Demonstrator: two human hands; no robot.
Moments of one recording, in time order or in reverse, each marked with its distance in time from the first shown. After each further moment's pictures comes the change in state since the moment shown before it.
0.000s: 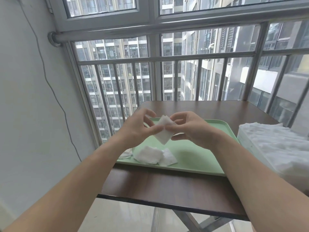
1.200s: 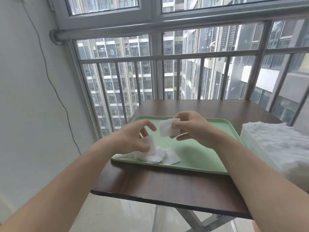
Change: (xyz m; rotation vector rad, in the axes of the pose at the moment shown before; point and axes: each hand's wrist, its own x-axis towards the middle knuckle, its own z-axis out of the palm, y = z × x) left_hand -0.017 -0.019 -0.022 0.140 -0.323 -0.059; right_hand 0.001 -0.001 0.007 -0.111 0.098 0.022
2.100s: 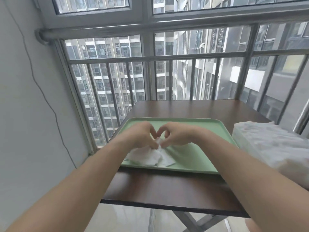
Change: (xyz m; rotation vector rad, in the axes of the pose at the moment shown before) left_hand 0.053 0.019 0.024 0.182 -0.021 -0.174; right_hand 0.024 -0.003 0.013 -0.793 -0.257 0.109
